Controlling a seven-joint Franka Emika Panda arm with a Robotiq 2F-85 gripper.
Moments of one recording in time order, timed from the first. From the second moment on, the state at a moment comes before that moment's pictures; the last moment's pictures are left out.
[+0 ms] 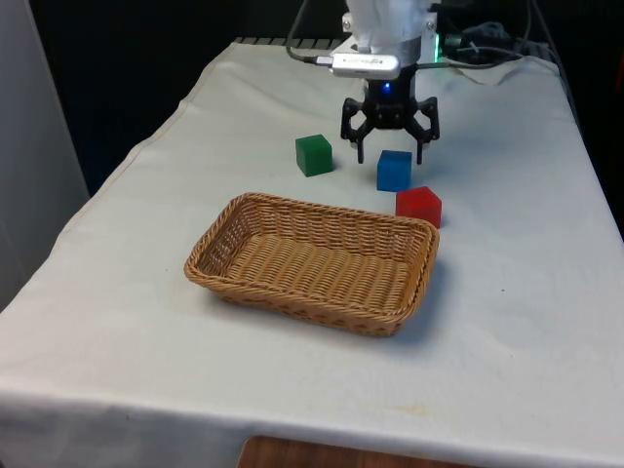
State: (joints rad) arm 0.04 0.22 -0.03 -2.53 0.09 2.75 -0.09
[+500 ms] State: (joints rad) arm 0.04 0.28 -0.03 -2.51 0.15 2.77 -0.14
